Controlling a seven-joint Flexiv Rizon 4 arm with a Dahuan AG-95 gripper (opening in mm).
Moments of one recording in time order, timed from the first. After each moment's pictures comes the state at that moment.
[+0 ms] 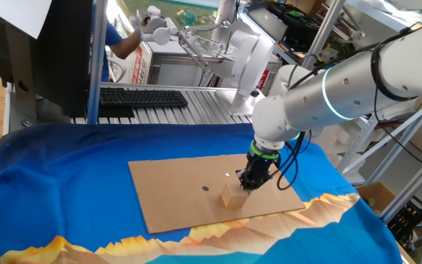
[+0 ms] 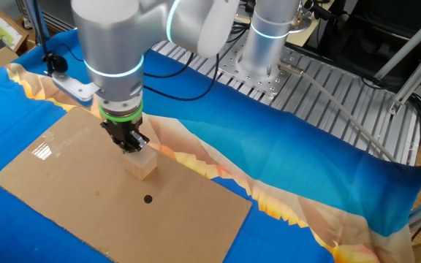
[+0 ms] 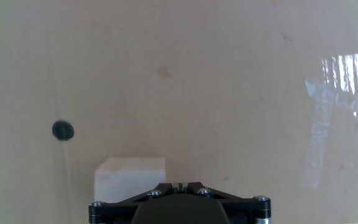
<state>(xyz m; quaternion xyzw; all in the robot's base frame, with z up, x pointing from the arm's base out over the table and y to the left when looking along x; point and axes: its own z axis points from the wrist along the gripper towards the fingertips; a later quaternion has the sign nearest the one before) 0.566 -0.130 0.036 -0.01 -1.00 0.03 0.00</state>
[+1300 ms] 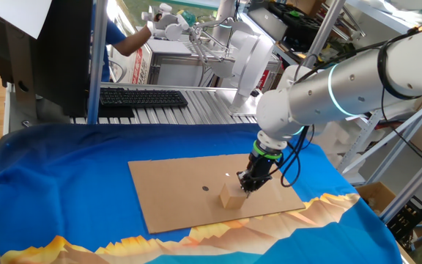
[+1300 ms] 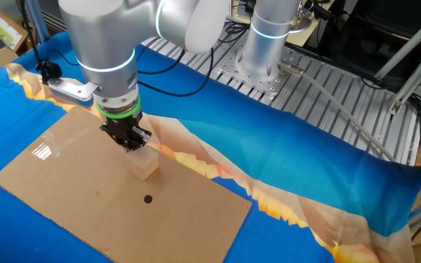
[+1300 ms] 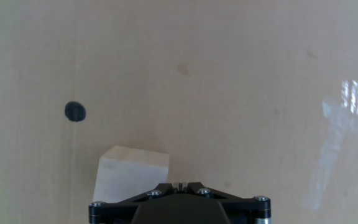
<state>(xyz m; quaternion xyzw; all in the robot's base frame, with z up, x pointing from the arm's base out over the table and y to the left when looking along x) 0.565 -0.123 0.034 -0.03 -1.00 -0.01 0.03</state>
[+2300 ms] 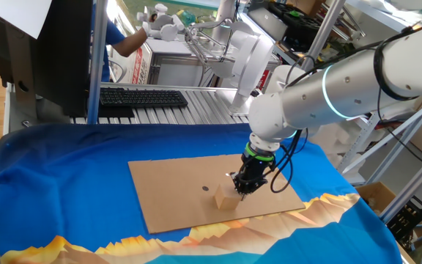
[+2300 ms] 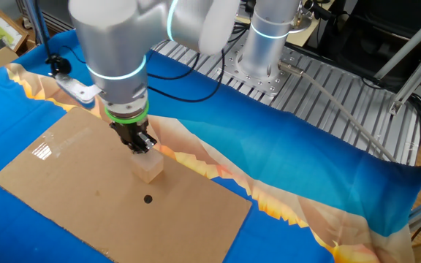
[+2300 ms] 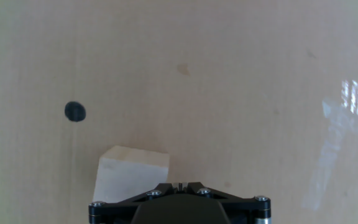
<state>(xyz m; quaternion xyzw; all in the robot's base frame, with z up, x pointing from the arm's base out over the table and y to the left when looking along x) 0.558 -0.093 0.032 -0.08 -1.00 0.00 0.03</state>
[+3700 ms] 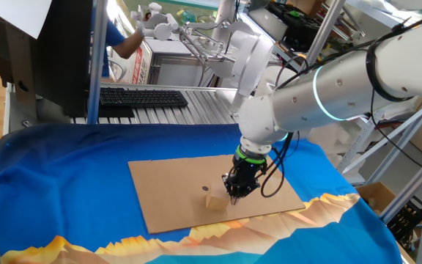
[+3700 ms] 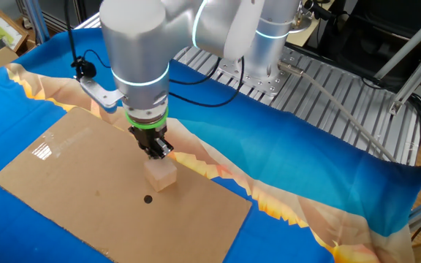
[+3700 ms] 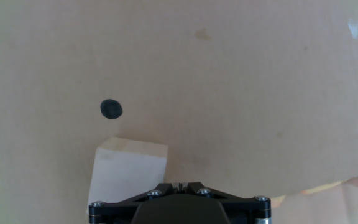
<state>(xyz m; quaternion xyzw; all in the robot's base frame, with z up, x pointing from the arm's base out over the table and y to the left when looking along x) 0.547 -0.069 0.036 -0.10 -0.99 0.01 0.04</state>
